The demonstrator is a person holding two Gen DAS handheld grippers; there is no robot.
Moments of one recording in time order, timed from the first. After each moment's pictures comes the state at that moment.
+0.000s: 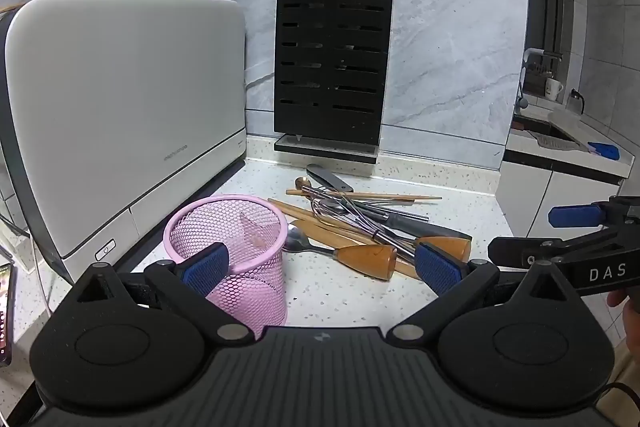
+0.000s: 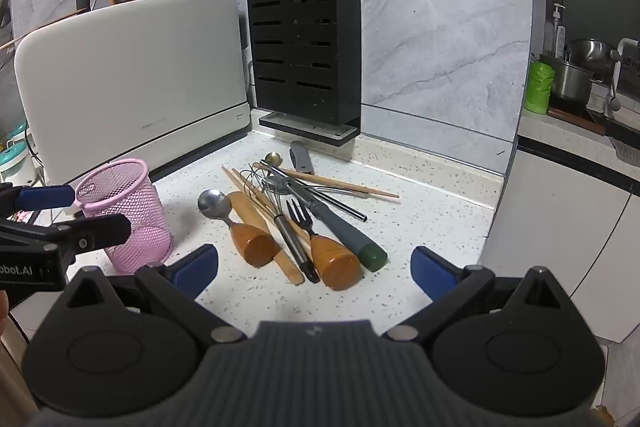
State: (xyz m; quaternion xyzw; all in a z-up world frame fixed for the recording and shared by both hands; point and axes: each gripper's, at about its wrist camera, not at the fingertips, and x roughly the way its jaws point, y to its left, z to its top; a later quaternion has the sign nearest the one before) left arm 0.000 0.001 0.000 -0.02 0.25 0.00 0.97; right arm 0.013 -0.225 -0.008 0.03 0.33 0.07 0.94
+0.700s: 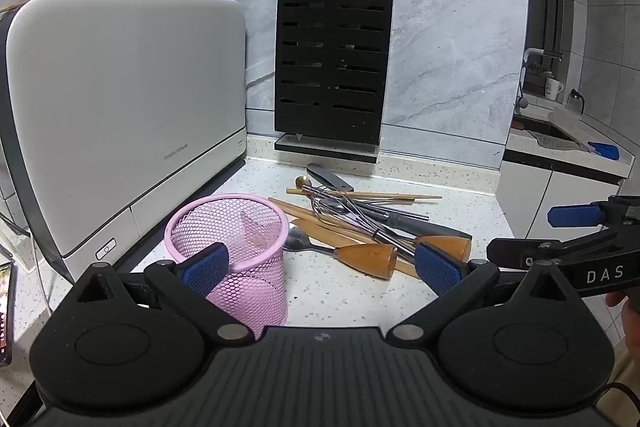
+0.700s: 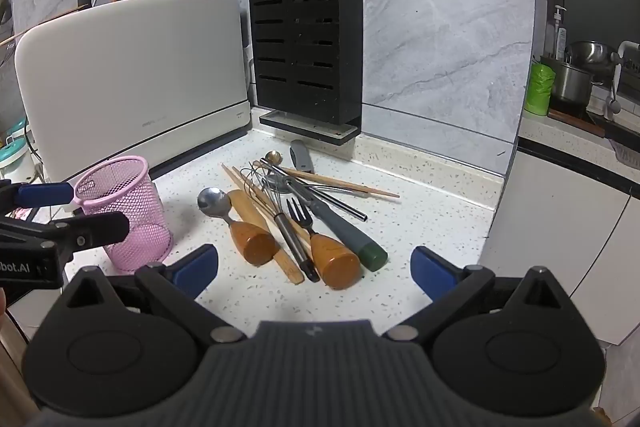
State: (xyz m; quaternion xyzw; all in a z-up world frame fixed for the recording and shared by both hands) left arm 0.001 0.000 0.001 -0.02 0.25 0.00 0.97; right arm 0.012 -0.225 -0.008 0.03 0.33 0.07 0.94
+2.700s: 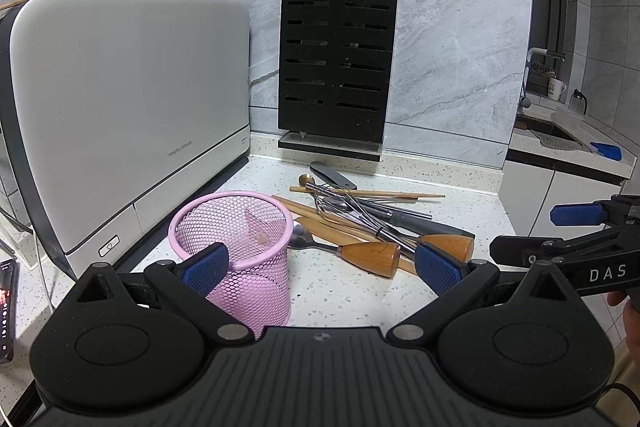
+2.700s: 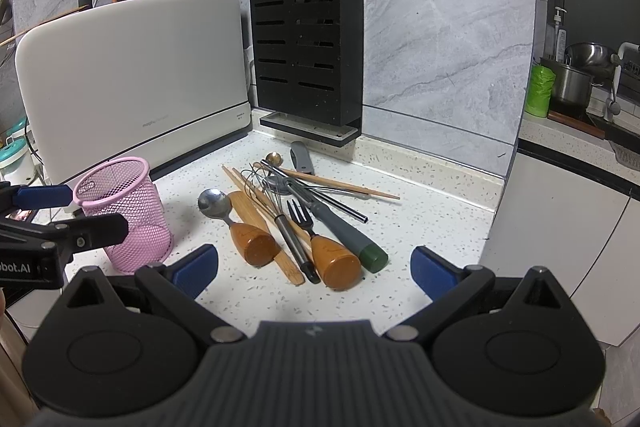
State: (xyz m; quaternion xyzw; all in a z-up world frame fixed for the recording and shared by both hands) left arm 0.000 0.004 -0.001 -0.02 0.25 0.00 0.97; right arm 0.013 -0.223 -0.007 0.02 0.33 0.07 0.94
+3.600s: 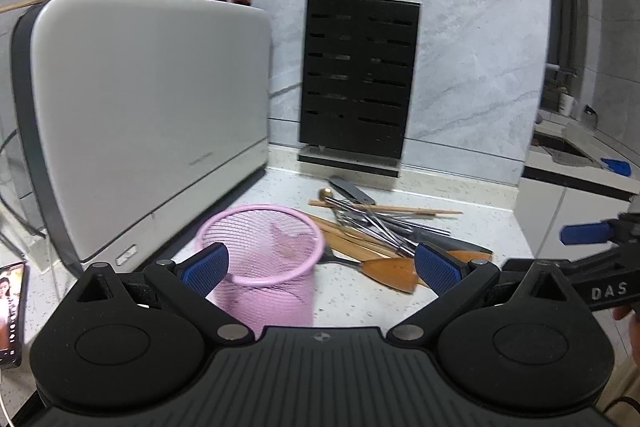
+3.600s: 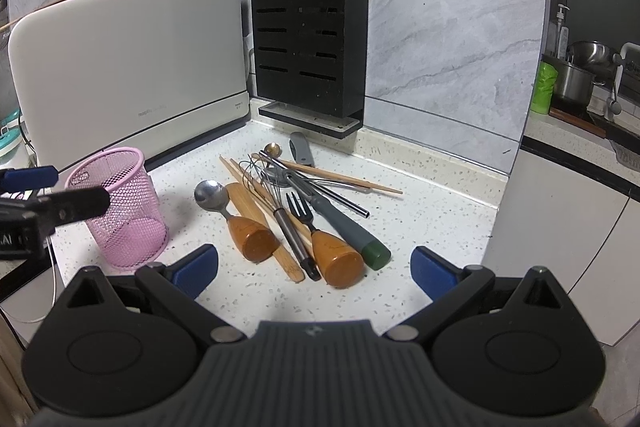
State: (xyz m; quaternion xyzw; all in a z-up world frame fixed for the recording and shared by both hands) left arm -0.002 0.023 -0.001 -0.03 0.23 0.03 0.97; right arm 0.024 -0.218 -0.012 0.01 0.35 0.06 0.94
